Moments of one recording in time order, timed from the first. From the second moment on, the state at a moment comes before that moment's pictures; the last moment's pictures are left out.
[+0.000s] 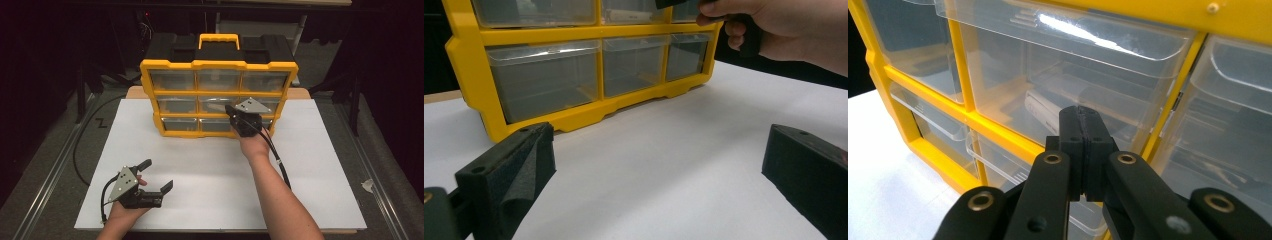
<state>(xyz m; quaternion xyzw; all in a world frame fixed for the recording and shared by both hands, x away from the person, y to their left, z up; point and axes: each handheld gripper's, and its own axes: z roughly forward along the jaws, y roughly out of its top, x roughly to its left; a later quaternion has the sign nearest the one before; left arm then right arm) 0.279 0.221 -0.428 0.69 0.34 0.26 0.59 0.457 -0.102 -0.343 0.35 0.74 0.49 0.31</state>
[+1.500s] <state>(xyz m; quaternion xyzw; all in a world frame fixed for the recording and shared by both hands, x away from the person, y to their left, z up) 0.280 0.216 -0.429 0.70 0.33 0.26 0.58 0.367 -0.161 -0.374 0.31 0.76 0.52 0.21</state>
